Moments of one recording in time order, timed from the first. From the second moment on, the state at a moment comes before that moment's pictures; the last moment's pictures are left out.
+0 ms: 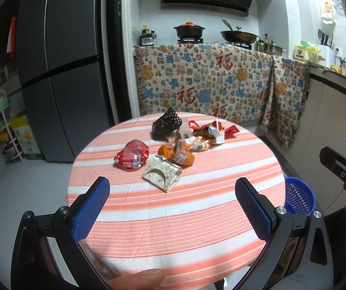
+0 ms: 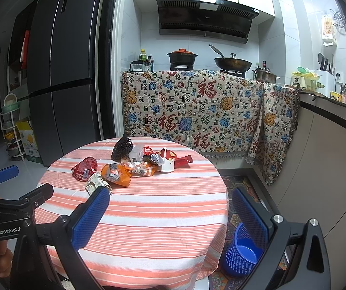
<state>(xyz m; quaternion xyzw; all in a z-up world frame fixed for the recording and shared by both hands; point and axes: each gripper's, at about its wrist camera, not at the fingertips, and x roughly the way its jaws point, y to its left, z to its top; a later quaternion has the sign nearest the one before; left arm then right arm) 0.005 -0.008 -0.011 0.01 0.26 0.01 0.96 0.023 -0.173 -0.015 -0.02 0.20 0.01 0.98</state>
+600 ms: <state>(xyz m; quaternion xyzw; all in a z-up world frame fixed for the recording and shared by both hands) 0.005 -0.007 -0.024 0.01 0.27 0.01 0.96 0.025 -0.173 -0.020 -0.02 0.21 0.01 0.98</state>
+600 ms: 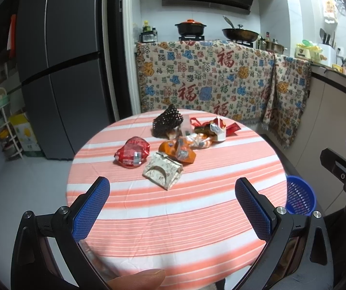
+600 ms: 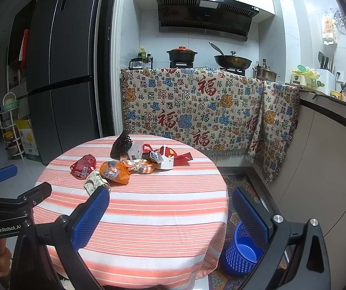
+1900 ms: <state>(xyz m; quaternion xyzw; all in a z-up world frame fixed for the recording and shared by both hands) 0.167 0.000 -0.129 -0.06 0.43 0.03 0.90 0.187 -0.165 -0.171 -0.04 0.37 0.00 0.93</state>
